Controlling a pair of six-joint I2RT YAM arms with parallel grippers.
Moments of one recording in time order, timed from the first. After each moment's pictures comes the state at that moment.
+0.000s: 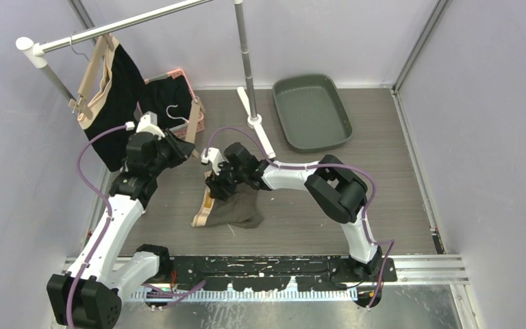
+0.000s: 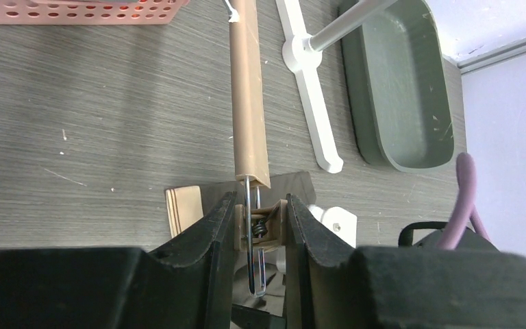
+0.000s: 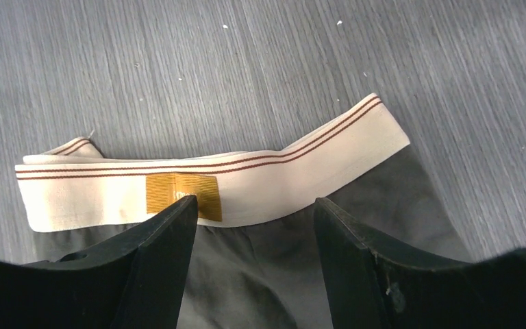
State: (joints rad) left arm -0.15 0.94 0.79 -0.24 0.10 -0.62; right arm 0.92 2.05 1.31 0.12 -0.39 -0.11
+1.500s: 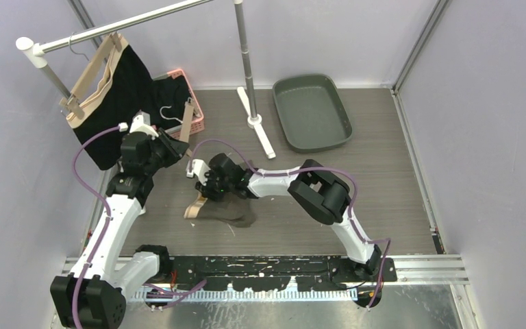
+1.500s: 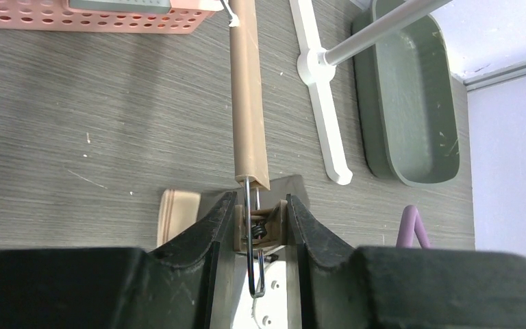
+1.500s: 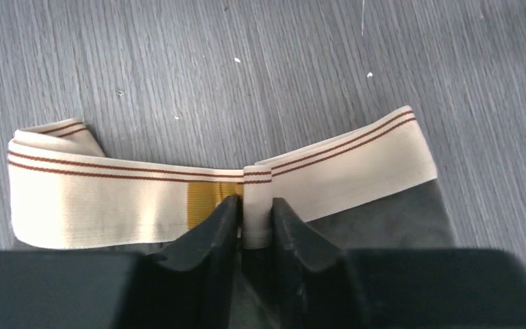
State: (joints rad) left arm -0.08 0.94 0.79 -0.24 0.13 -0.61; right arm 1.01 2.19 1.42 0.15 -0.28 -0.24
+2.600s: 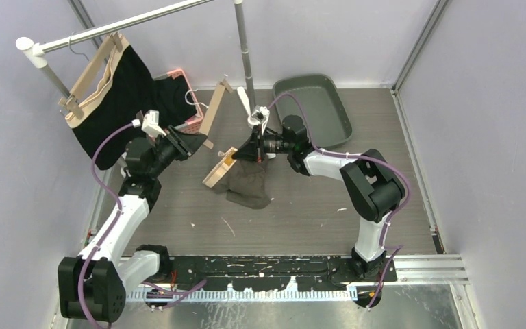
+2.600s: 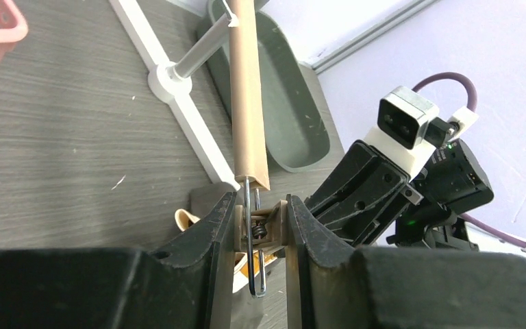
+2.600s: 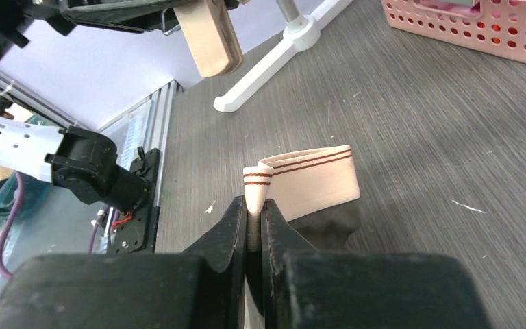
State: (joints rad) left arm -0.08 1.00 0.62 0.30 0.45 -0.77; right arm 0.58 1.85 1.06 0.70 -0.89 0.41
